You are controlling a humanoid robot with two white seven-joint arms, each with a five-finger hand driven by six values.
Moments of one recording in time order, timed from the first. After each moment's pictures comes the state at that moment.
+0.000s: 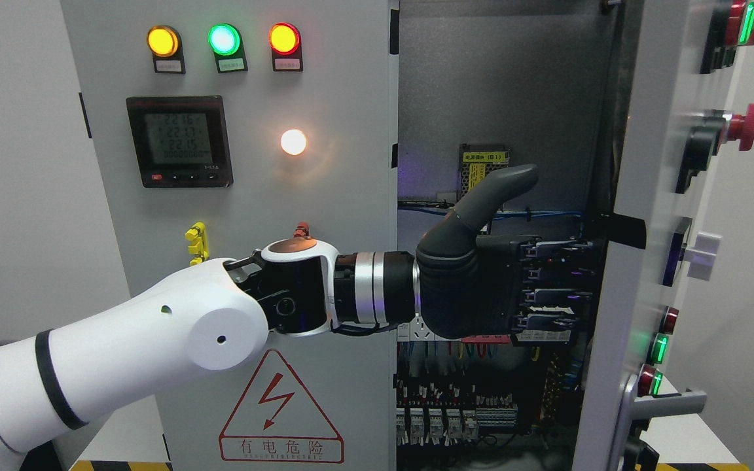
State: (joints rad) left arm -1.73 0.36 -1.45 -1.37 1.80 0.13 -0.59; right arm 0.00 0.12 0.08 0.00 0.00 0.11 -0.01
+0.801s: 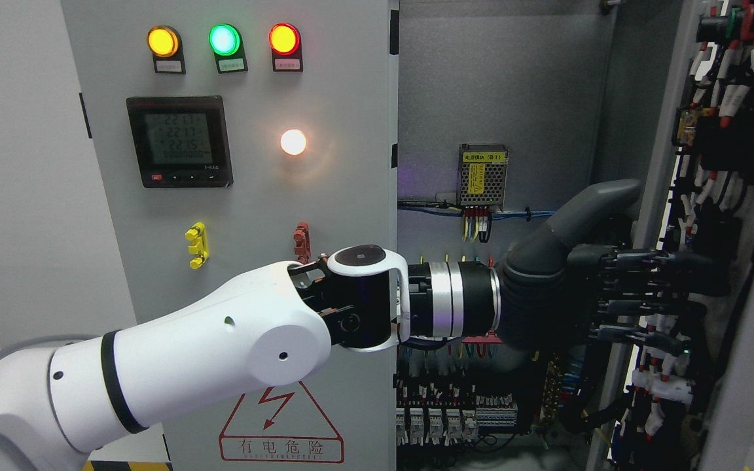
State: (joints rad) left arm -1.72 0.22 -1.40 -1.39 1.74 0.13 -0.38; right arm 0.00 0.12 0.08 0.00 0.00 0.11 -0.01
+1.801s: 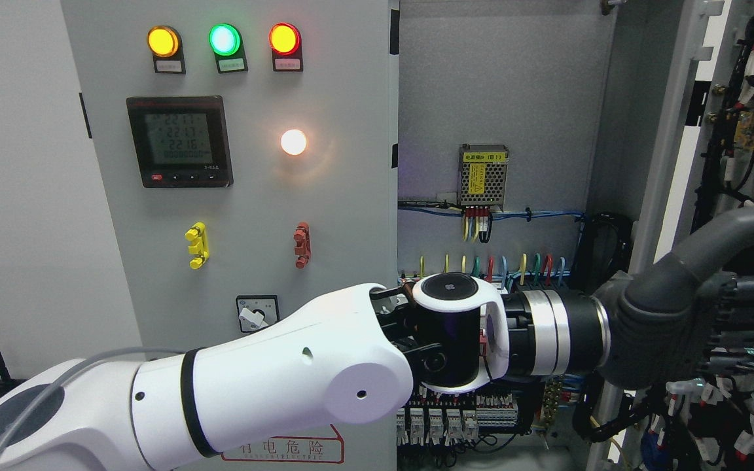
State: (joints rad) left arm -1.68 0.06 -1.34 -1.41 1.67 0.13 -0.21; right arm 0.00 0.12 0.08 0.00 0.00 0.11 -0.01
